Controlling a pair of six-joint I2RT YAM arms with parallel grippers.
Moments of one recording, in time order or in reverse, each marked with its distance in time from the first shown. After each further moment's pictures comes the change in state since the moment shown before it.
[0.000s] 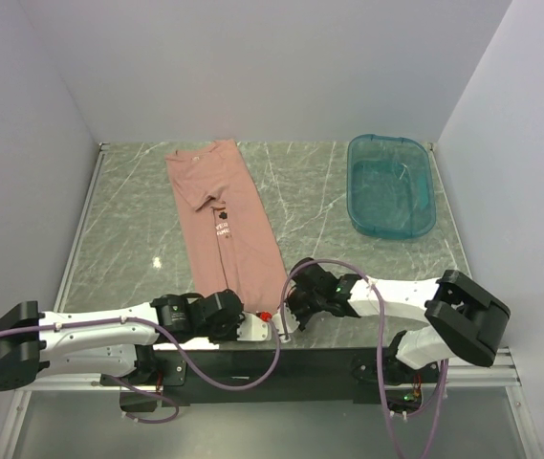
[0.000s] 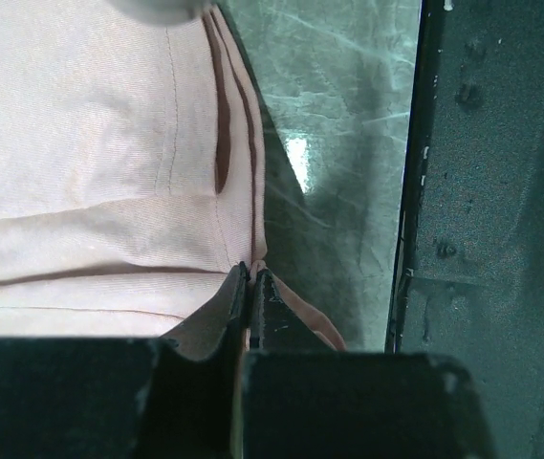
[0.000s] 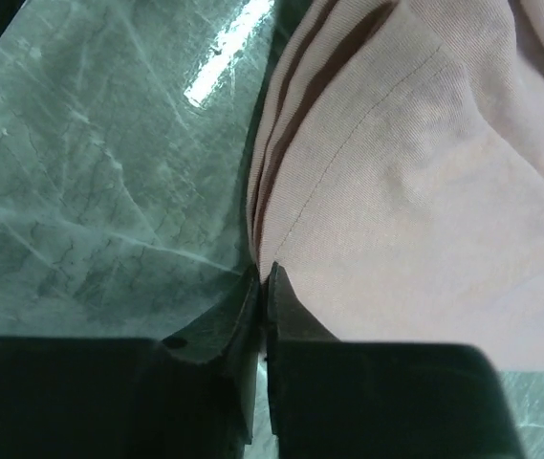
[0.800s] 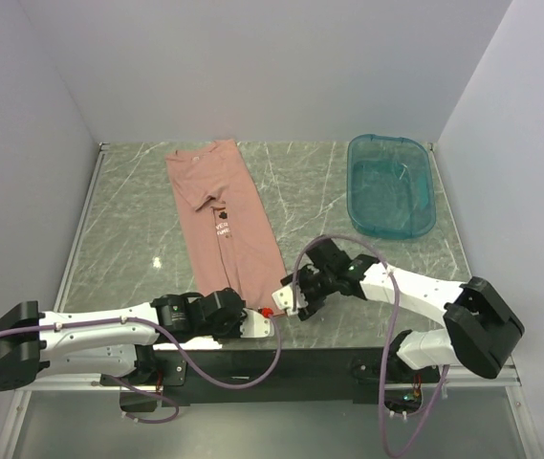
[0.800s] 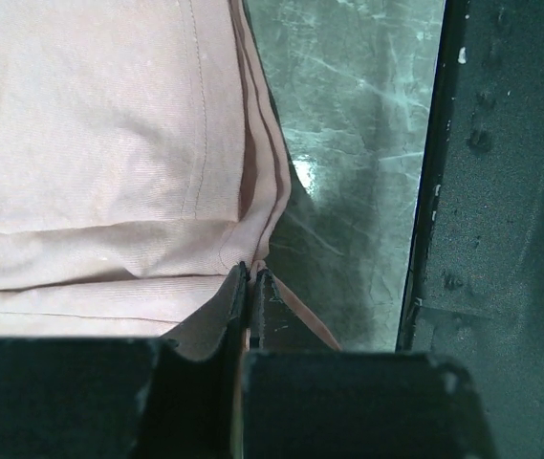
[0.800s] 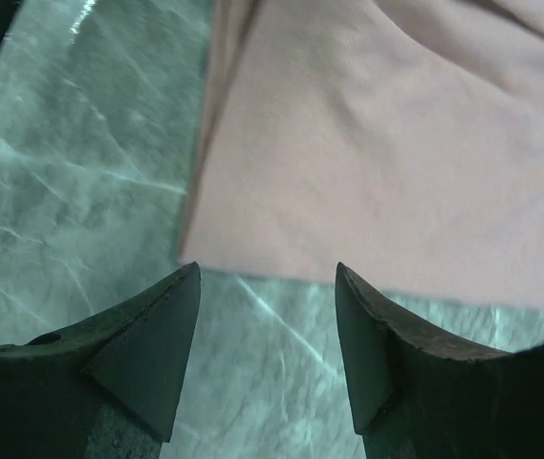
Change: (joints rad) left arm 0.000 -0.001 0.000 0.063 -0.012 -0.022; right arm -0.196 -0.082 0.120 -0.255 -0.185 0.067
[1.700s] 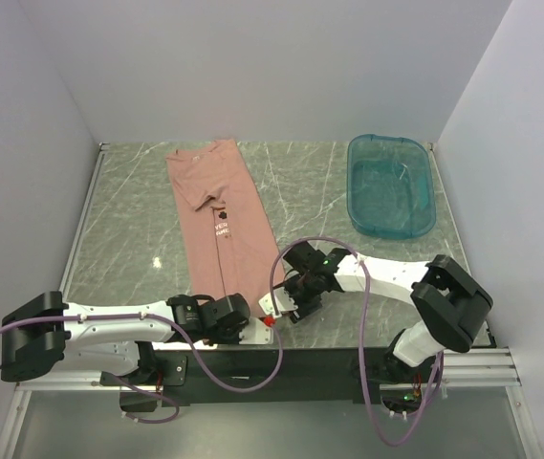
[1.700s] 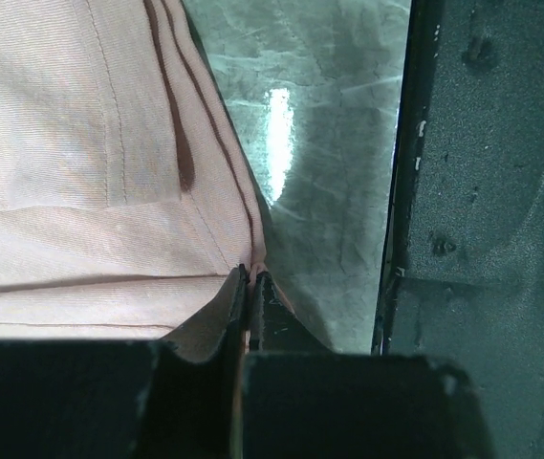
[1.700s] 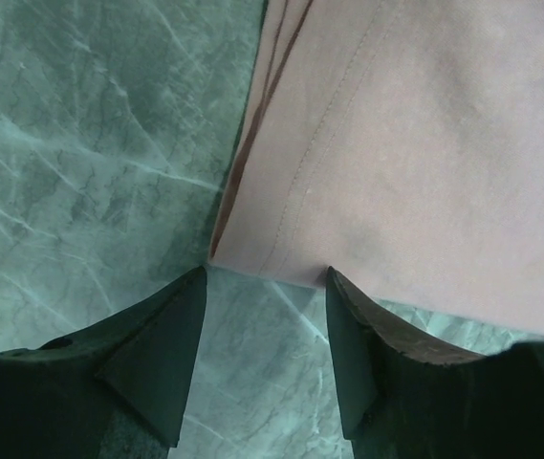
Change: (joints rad) left arm -0.004 0.132 0.001 -0.065 0.001 0.001; right arm 0.109 0.204 0.128 -0.143 0.173 0.016
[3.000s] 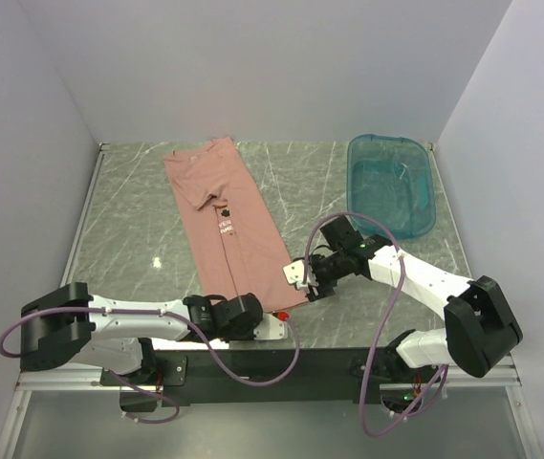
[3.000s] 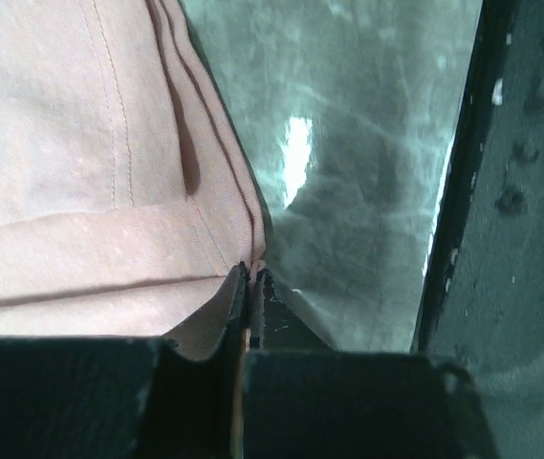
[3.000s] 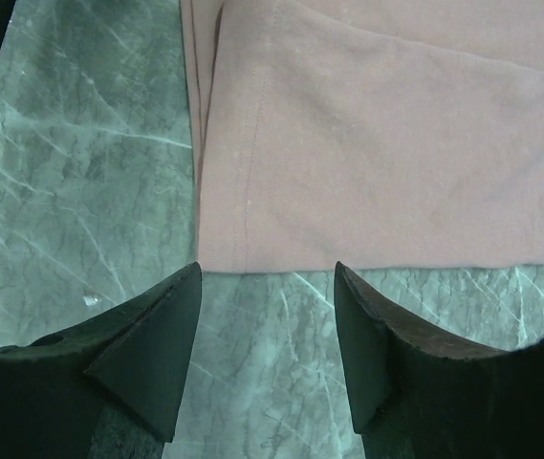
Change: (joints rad) left arm -0.032 0.142 0.034 0.192 -0.053 -0.039; right arm -0.284 -0.185 -0.018 -0.053 -0.291 -0.043
